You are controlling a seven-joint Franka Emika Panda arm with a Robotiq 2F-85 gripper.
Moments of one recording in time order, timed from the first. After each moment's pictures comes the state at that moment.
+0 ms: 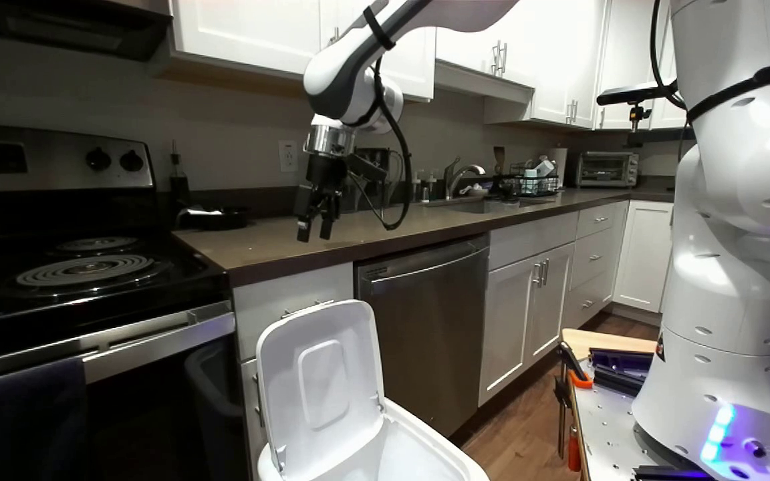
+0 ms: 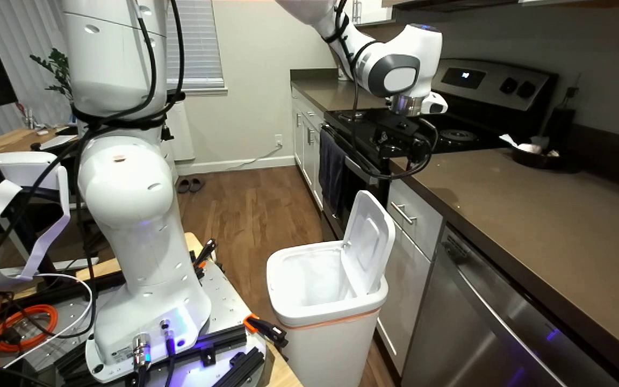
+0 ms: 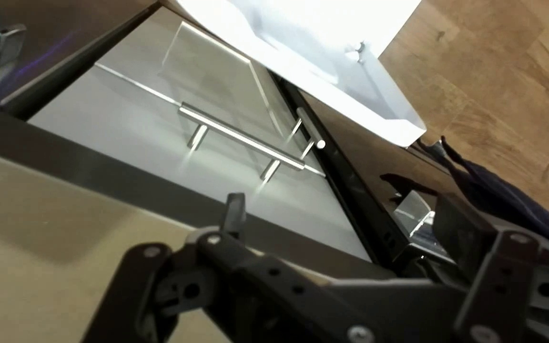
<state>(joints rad) -0.08 0.23 -0.06 -2.00 0.27 2.34 -0.40</state>
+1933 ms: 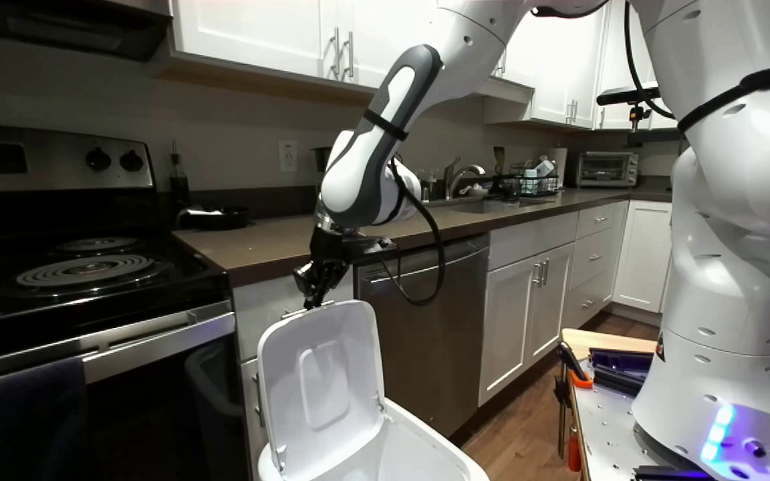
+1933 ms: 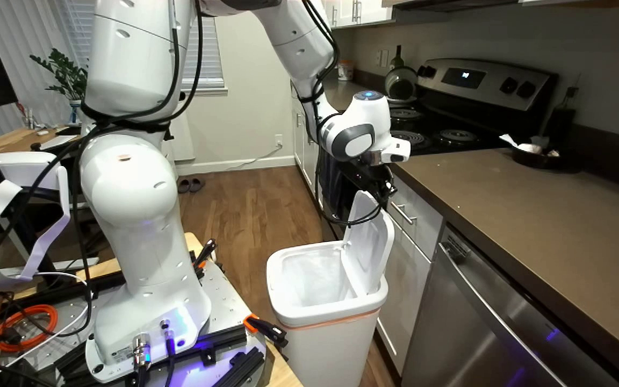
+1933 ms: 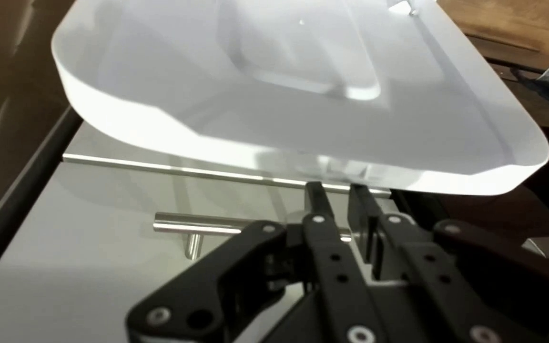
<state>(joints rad) -0.03 0.38 -0.01 -2.26 0.20 2.98 0.01</state>
